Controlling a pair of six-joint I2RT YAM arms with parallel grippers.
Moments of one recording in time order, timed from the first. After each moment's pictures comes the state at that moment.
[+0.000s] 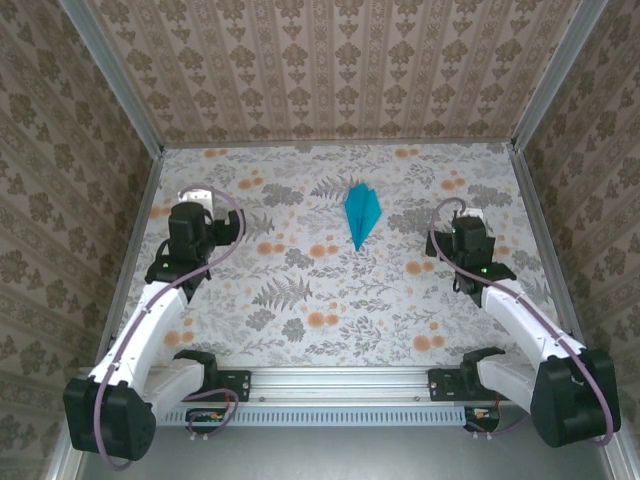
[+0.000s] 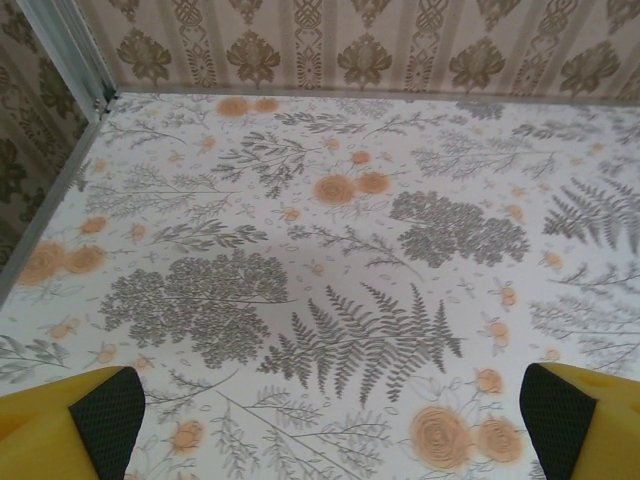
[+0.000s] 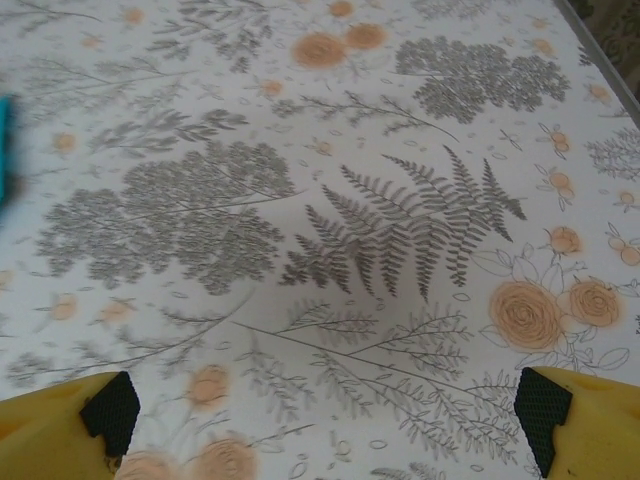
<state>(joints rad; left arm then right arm) -0.23 0.98 0.73 -0.23 -0.16 -0.11 0.13 1.06 0.53 -0.15 0.33 0.20</state>
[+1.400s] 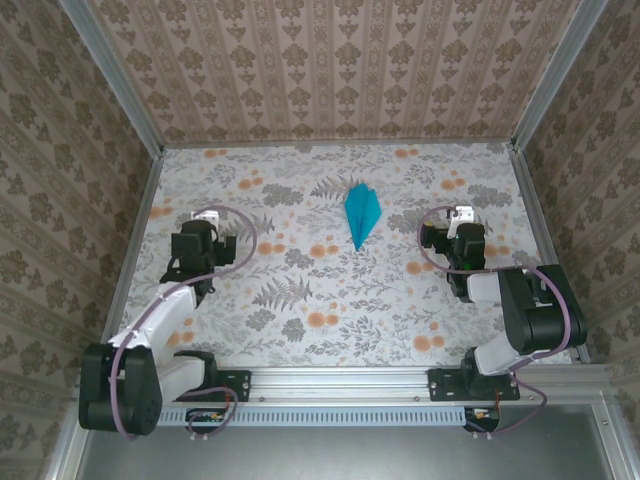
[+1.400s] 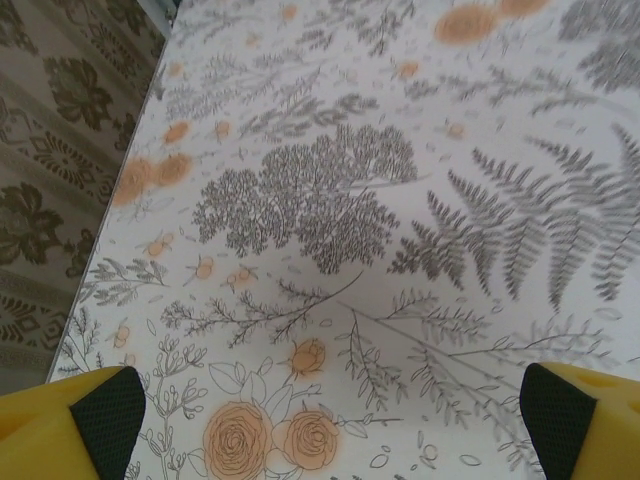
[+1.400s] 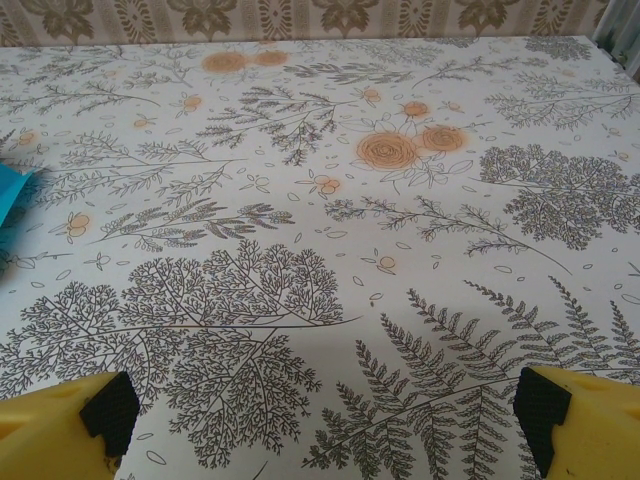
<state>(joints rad) -0.16 1.12 0.51 -0.02 -0.31 0.13 0.02 1.53 0.39 0.75 0.11 0.03</state>
